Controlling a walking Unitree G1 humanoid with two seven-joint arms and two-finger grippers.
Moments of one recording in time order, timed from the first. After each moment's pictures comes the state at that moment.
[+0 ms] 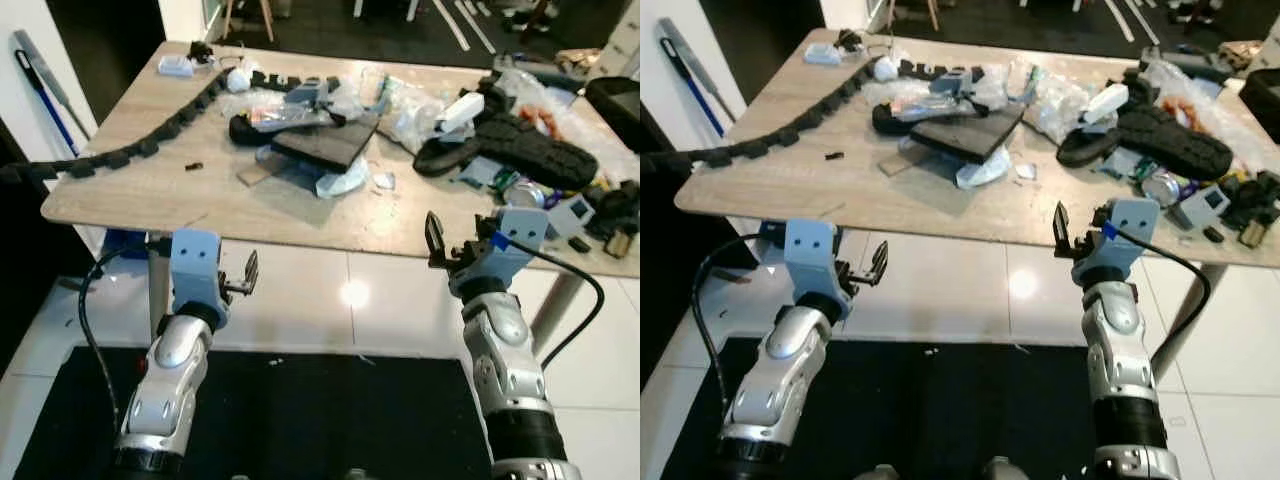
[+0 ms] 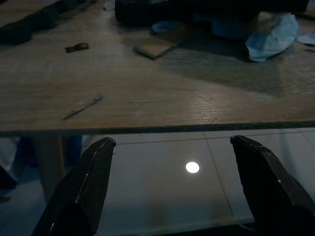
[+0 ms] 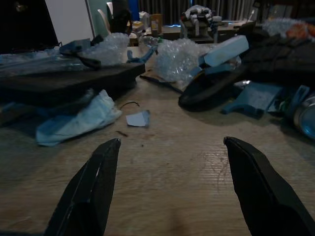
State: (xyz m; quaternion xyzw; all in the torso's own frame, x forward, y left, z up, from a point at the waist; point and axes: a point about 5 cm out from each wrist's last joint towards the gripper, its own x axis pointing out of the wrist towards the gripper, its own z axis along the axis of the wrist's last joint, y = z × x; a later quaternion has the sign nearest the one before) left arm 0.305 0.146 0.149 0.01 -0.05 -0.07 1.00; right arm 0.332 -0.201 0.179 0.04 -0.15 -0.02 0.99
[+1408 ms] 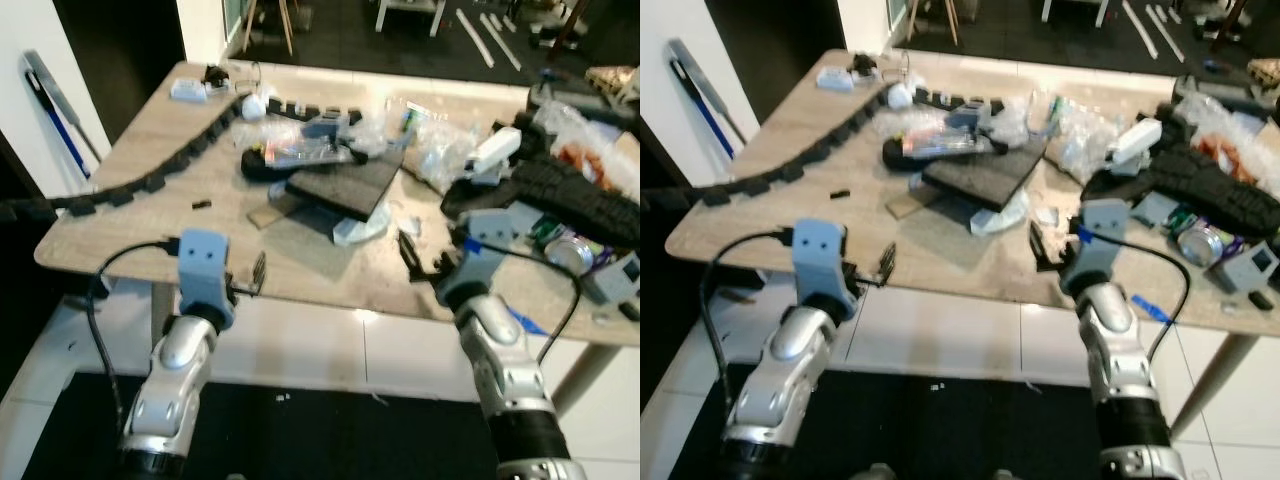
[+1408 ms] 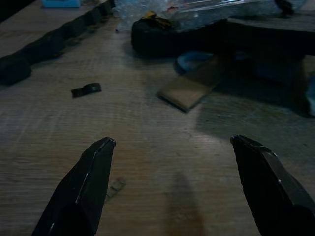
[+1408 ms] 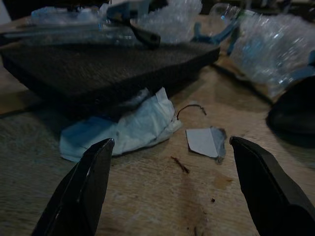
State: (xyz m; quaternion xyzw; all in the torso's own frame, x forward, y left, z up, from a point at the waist) left arm 0.304 0.143 0.152 0.01 -0.05 -0.08 1.00; right arm 0.336 -0.186 0.162 0.01 -0.07 0.09 0.99
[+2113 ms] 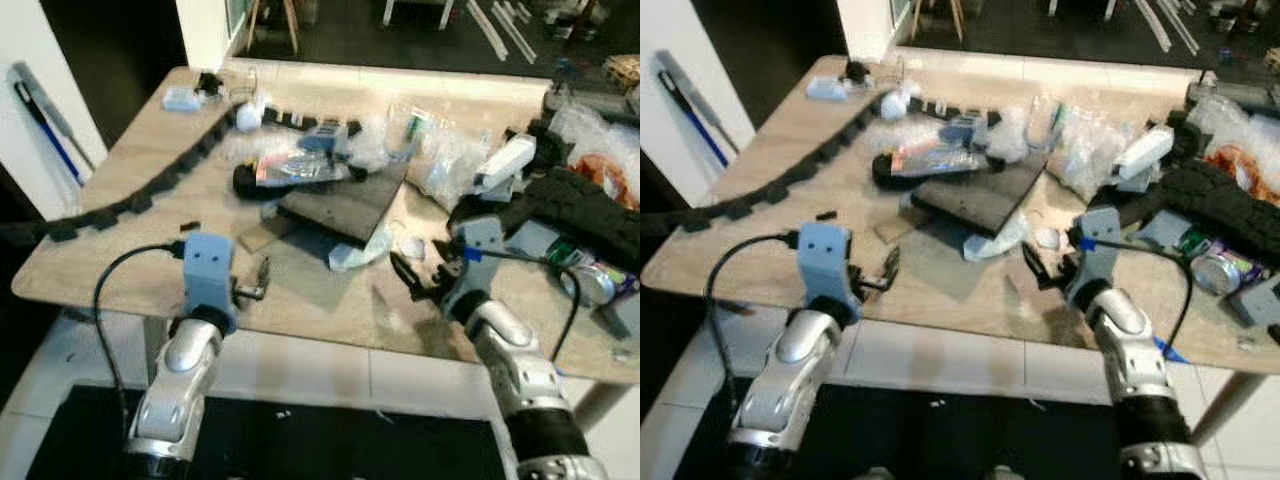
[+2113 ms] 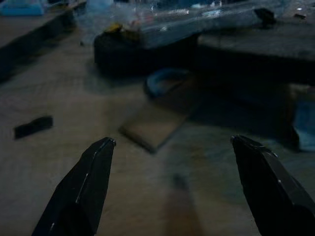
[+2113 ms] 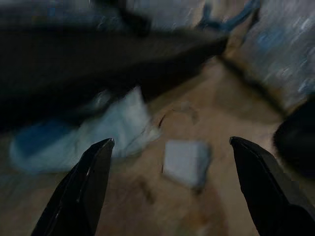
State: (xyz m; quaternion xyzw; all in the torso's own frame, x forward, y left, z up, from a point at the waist) left arm 0.300 0.129 0.148 0.01 -0.05 -0.10 0.99; right arm 0.334 -0.207 0.153 -0.01 -0.03 0.15 0.99
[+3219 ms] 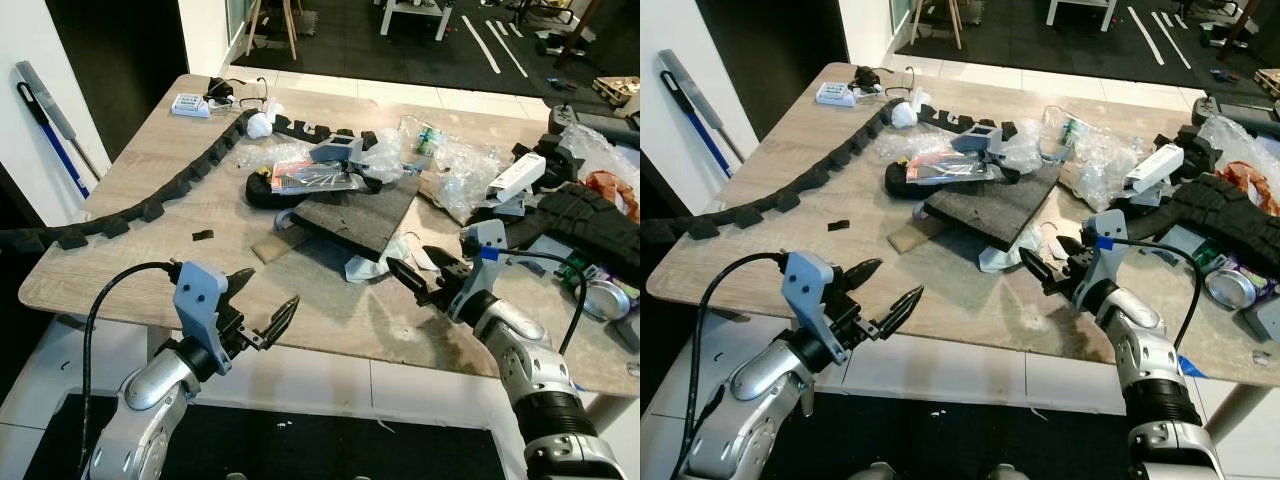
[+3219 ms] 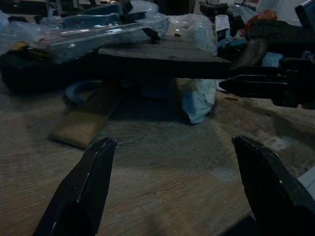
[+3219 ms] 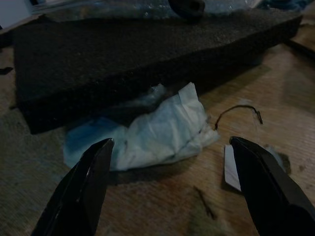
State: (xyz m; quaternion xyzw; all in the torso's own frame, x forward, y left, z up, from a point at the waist) left arm 0.256 0.132 0.150 -0.01 -0.07 -0.33 0.94; right arm 0.342 -0.212 0.139 0.04 0.00 0.24 0.97
